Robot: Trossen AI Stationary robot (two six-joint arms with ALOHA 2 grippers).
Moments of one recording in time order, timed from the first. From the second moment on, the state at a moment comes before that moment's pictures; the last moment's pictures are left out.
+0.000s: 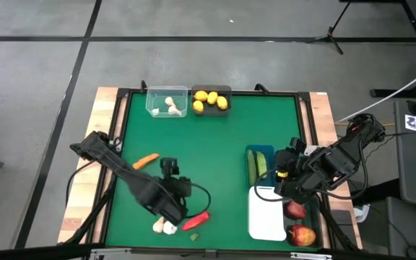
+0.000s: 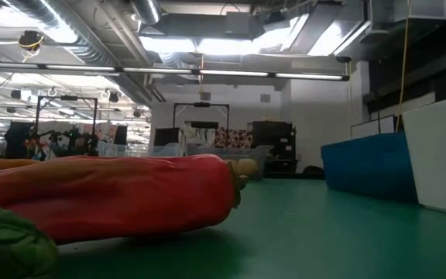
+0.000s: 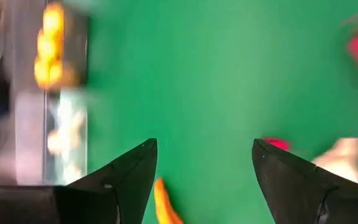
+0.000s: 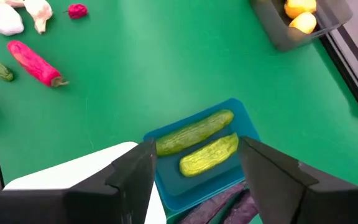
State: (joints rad) left arm -0.58 1.90 1.89 -1.57 -0.56 -0.64; right arm 0.68 1.46 1.72 -1.57 0.53 0.96
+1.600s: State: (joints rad) left arm -0.38 1.16 0.50 -0.80 -0.23 -1.26; right arm 0.67 1.46 1.72 -1.55 0.65 0.89
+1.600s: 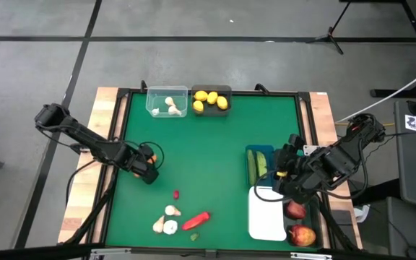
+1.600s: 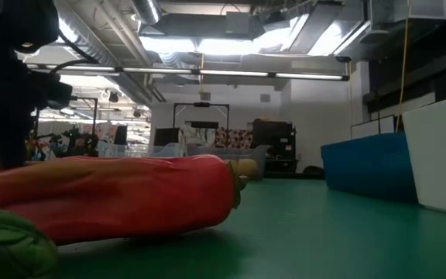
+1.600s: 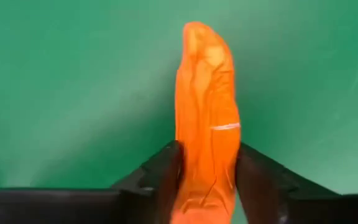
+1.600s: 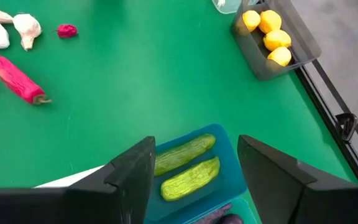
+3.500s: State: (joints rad) left arm -0.28 2.40 1.78 0.49 -0.05 0.09; right arm 0.67 1.46 1.72 -1.52 0.62 0.88
